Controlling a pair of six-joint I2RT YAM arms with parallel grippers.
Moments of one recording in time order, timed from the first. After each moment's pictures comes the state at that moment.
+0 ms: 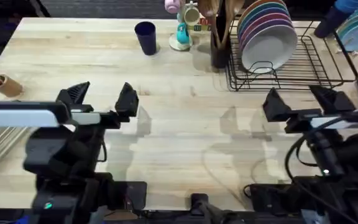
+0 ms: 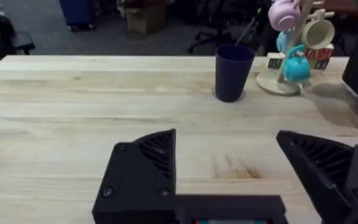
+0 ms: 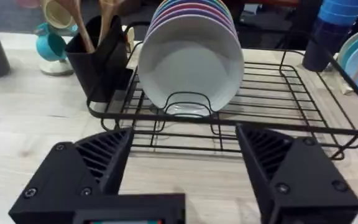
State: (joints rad) left arm 0.00 0.02 0.08 -0.18 -0.01 -0.02; right arm -0.01 0.02 0.09 -0.19 -0.02 -0.04
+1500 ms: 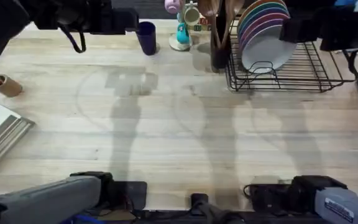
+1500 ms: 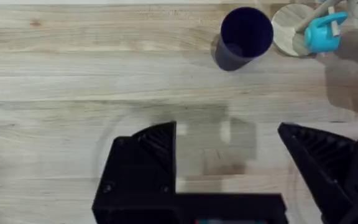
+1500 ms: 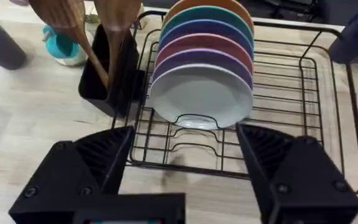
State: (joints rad) left arm 0.00 1.38 1.32 -0.75 0.03 -0.02; right arm -0.01 1.07 1.12 -0.64 -0.08 -0.06
